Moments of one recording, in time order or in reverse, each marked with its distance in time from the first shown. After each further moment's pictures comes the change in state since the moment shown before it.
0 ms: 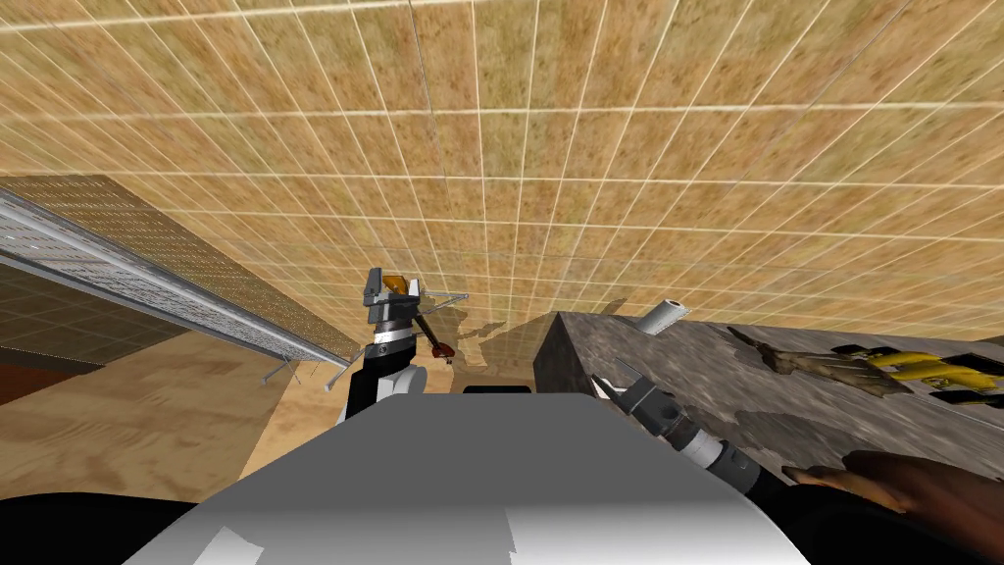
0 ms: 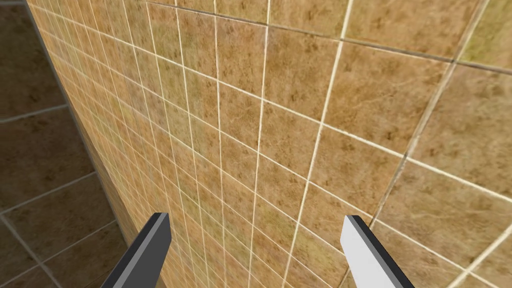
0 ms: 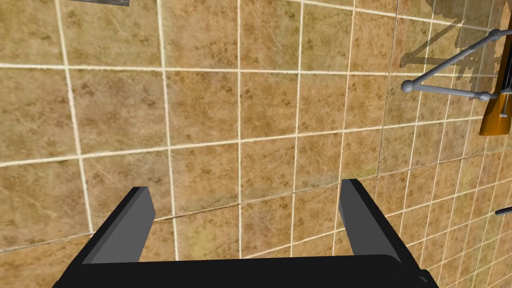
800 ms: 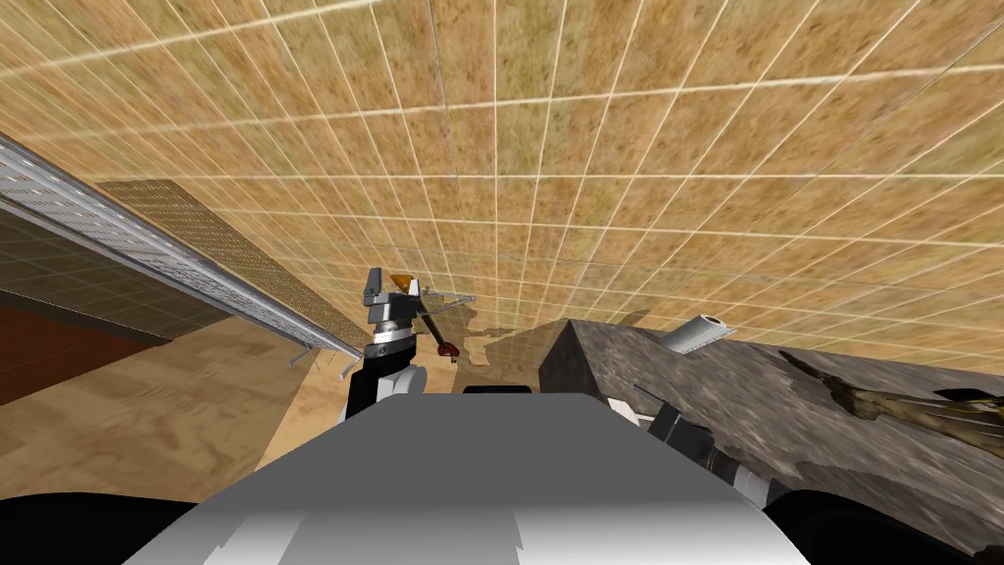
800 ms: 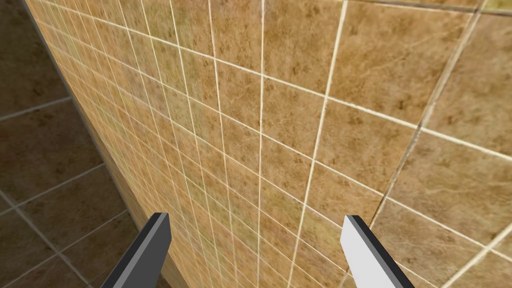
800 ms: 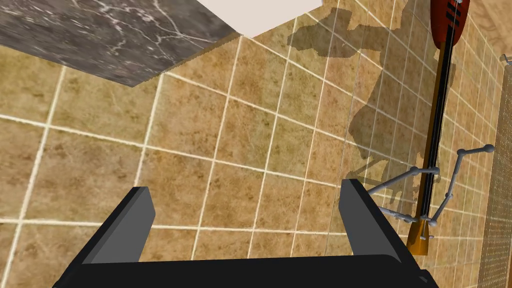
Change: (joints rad) left arm 0.000 0.000 0.000 0.000 0.000 0.000 0.000; right arm 0.085 -0.056 -0.099 0.084 0.224 -0.073 0.066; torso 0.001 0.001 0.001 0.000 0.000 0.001
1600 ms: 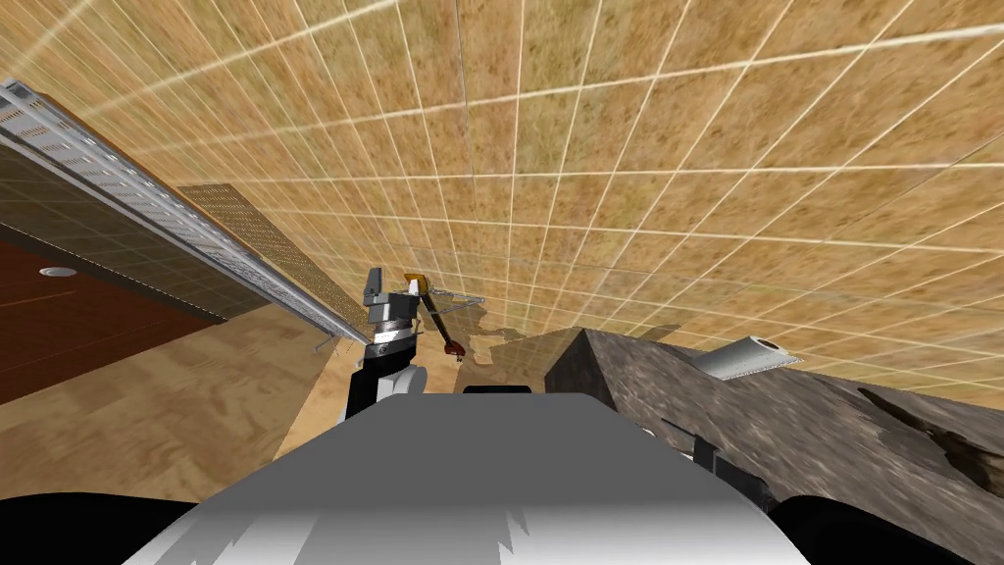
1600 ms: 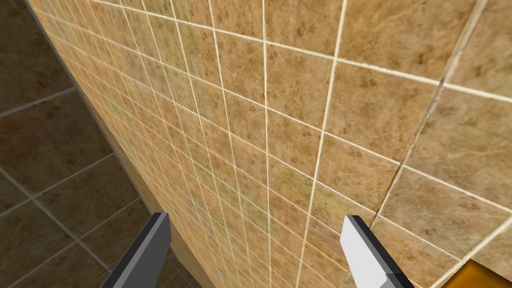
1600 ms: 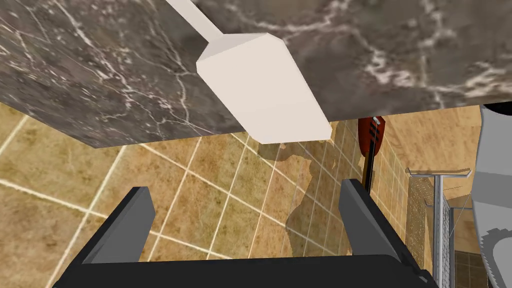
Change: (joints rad) left arm 0.000 0.000 0.000 0.000 0.000 0.000 0.000; right arm 0.069 -0.050 -0.079 0.080 0.219 -0.065 0.064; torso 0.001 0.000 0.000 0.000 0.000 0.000
